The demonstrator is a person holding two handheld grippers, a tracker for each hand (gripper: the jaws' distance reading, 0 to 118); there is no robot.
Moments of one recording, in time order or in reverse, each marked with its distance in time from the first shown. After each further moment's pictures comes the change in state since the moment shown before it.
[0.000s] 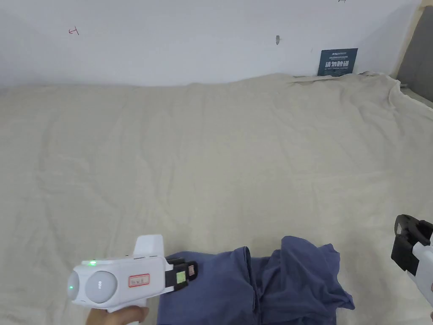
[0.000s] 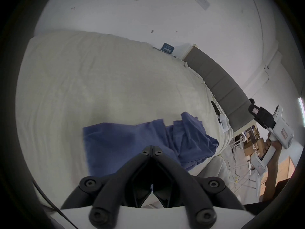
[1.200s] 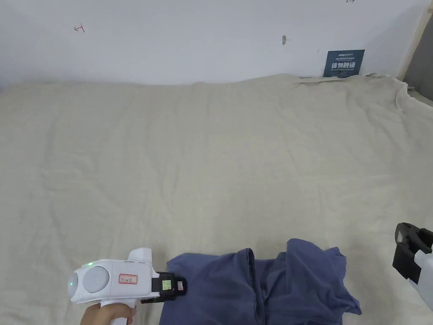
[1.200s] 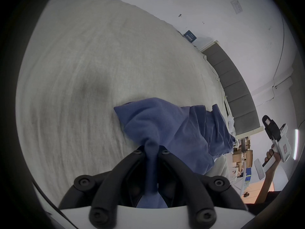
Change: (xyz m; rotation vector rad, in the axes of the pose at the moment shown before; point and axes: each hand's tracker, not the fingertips) left arm -0.084 -0.011 -0.049 -0.154 -0.015 0.161; right arm -0.007 -0.004 -0.006 -0.033 0.019 0.008
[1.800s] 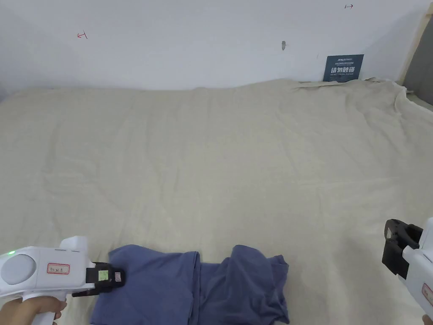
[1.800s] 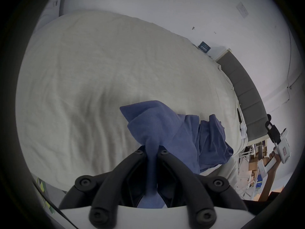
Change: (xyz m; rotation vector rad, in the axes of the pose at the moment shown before) left arm -0.017 0.020 0.120 0.069 0.211 0.020; right arm -0.001 0.005 -0.004 0.015 0.033 0.006
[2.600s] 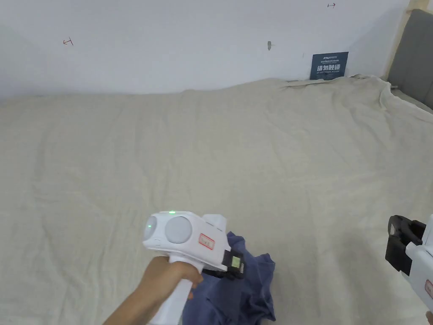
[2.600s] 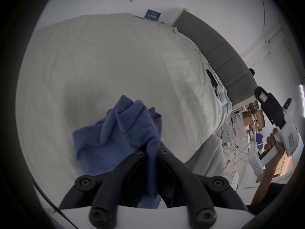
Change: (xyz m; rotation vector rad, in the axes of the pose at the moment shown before) left arm 0.248 -0.004 -0.112 -0.230 -0.185 -0.344; right arm 0.020 -0.004 0.014 0.012 -0.042 -0.015
